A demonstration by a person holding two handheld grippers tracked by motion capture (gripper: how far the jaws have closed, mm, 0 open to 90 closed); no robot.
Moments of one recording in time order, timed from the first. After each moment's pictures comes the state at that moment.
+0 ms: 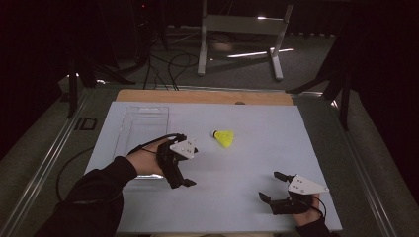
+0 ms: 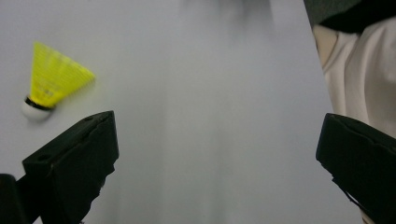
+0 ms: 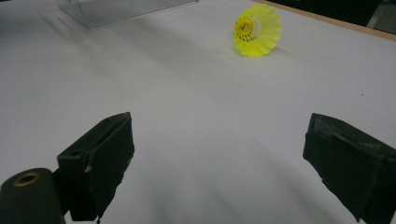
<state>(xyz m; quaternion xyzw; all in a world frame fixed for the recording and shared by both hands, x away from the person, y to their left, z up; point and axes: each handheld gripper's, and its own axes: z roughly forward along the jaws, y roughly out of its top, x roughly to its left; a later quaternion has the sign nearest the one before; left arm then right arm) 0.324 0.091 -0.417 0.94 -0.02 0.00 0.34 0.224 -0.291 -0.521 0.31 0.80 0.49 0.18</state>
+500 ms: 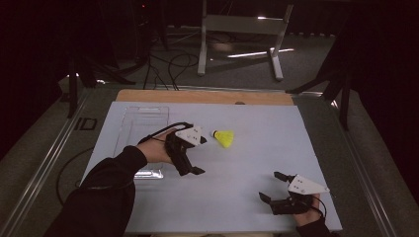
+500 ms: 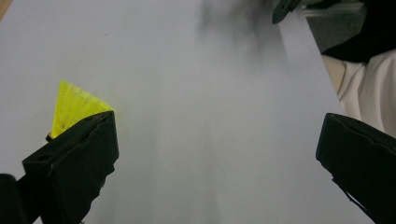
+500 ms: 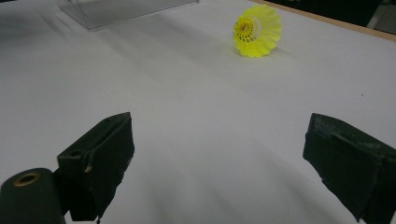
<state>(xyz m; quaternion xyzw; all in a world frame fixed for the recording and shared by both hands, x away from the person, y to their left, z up) 0.353 0.077 -0.419 0.93 -0.02 -0.01 0.38 0.223 -0.292 -0.521 0.31 0.79 0.49 0.18</state>
